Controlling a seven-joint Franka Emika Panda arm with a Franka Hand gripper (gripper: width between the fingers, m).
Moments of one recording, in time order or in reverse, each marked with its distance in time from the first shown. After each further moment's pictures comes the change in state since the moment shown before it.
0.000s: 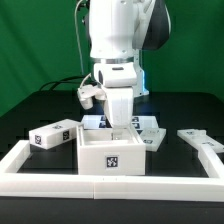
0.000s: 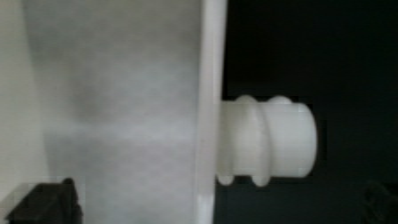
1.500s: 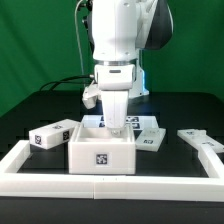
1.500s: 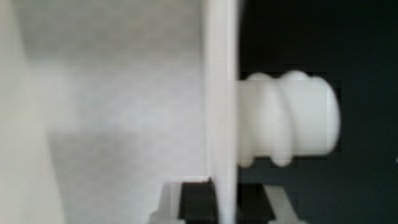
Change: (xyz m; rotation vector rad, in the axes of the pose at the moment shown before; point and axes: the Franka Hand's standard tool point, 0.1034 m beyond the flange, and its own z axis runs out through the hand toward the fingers) arm 0.007 -0.003 0.002 0.034 0.008 0.187
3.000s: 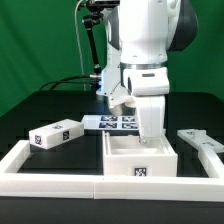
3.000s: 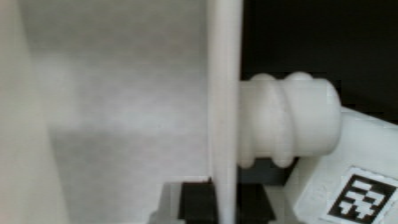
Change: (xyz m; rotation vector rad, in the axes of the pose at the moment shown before) arm 0.057 0.053 -0.002 -0.018 0.028 -0.055
